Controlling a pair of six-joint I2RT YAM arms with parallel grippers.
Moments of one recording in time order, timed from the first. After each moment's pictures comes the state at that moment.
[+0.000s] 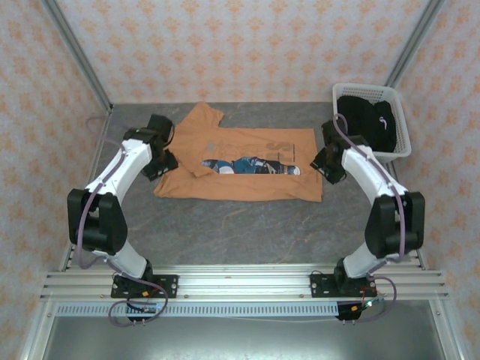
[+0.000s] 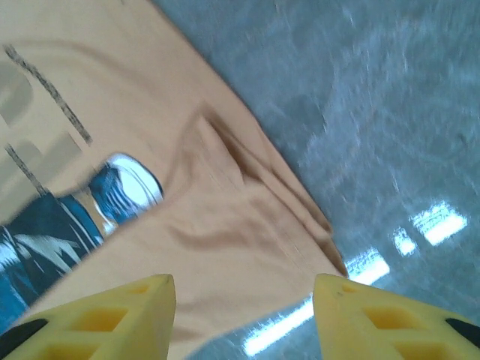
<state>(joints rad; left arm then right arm) -0.08 1.62 1.29 -1.06 -0.12 -0.73 0.14 1.54 1.18 -0.89 0.04 0.87</state>
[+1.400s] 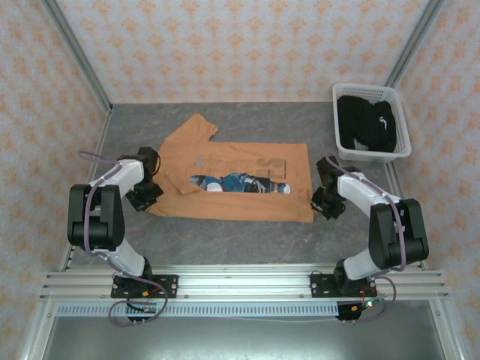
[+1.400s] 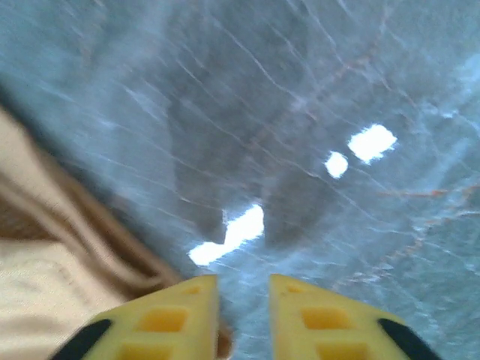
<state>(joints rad) 0.06 1.63 0.97 -0.96 -0.21 -0.77 0.16 1.48 0.83 -0.89 -0.02 0.85</state>
